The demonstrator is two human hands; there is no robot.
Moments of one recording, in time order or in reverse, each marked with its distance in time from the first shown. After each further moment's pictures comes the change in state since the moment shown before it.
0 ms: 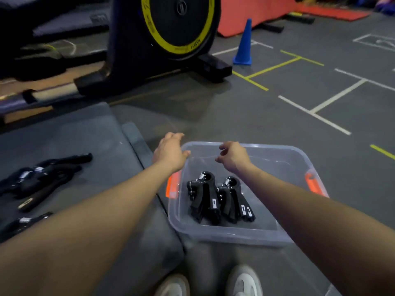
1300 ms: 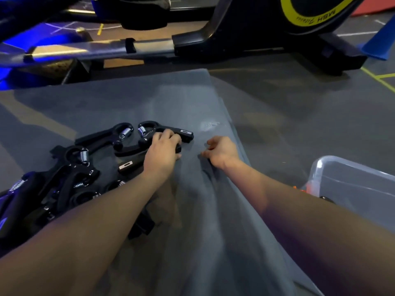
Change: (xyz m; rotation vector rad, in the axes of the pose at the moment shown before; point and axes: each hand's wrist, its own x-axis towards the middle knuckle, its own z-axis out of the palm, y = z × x) left_hand -0.007 -0.305 -0.055 0.159 0.184 -0.255; right_hand 0.033 -0.180 0.290 0.002 -0.331 -0.150
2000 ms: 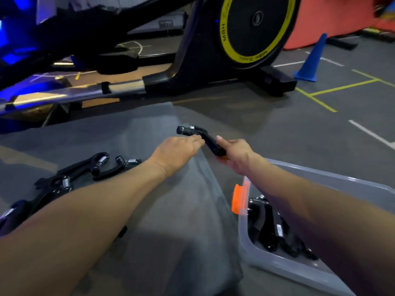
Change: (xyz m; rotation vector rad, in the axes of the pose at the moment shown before) left_hand -0.029 0.136 -0.081 0.394 0.209 0.875; right_hand -0.075 0.019 -0.147 0.721 0.068 0.054
